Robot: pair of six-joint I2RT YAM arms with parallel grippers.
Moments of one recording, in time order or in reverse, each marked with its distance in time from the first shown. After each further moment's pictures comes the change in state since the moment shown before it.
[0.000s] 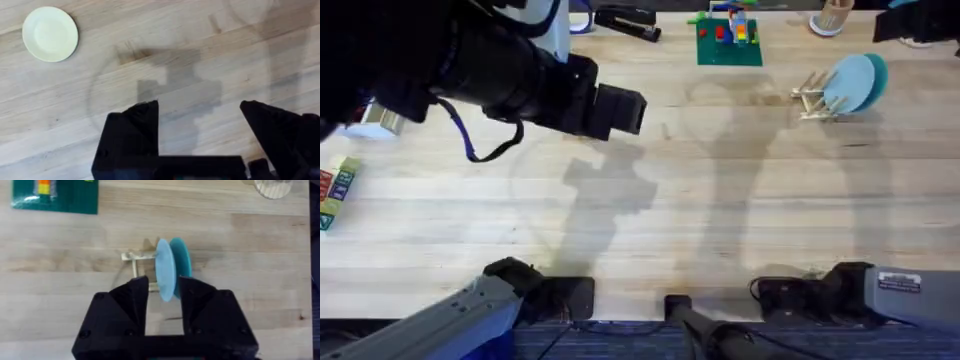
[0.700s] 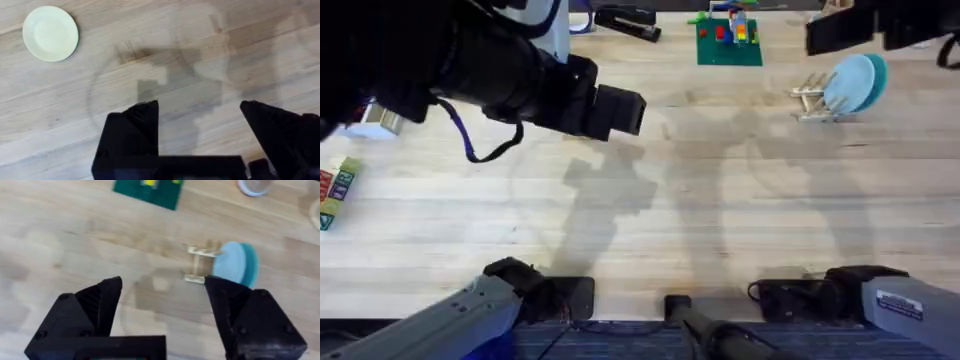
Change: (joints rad) left arm 0.000 0.000 0.000 -0.003 -0.002 0.000; right arm 0.305 -0.208 0.002 -0.185 0.000 0.083
